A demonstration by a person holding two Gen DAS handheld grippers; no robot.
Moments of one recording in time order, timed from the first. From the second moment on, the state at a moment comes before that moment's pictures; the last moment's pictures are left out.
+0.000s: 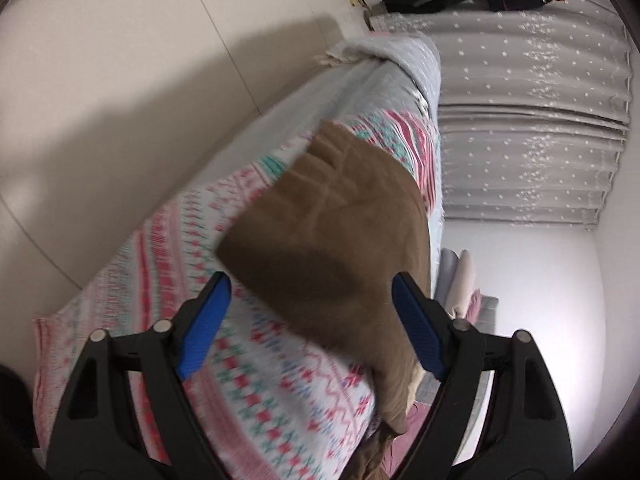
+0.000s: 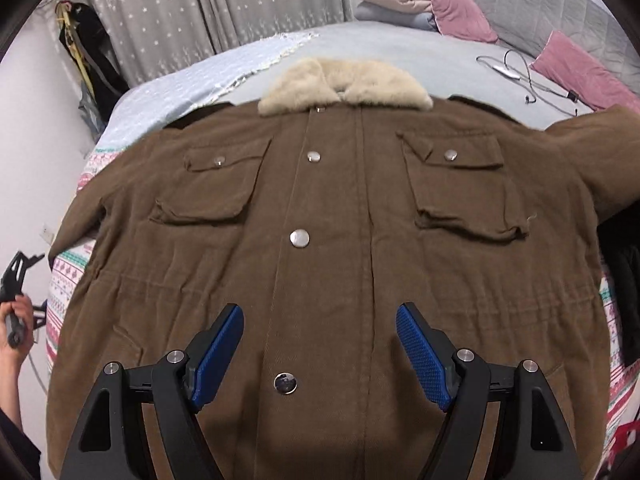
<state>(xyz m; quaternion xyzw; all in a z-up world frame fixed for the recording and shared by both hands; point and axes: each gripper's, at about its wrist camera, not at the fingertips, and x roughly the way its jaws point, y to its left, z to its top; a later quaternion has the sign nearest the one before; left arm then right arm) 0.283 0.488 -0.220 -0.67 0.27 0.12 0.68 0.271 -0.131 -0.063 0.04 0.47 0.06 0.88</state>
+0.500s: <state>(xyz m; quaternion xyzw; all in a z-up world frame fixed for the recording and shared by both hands) 0.283 0.519 -0.142 -0.57 0.19 0.17 0.78 0.284 -0.129 -0.077 0.05 0.48 0.07 0.87</state>
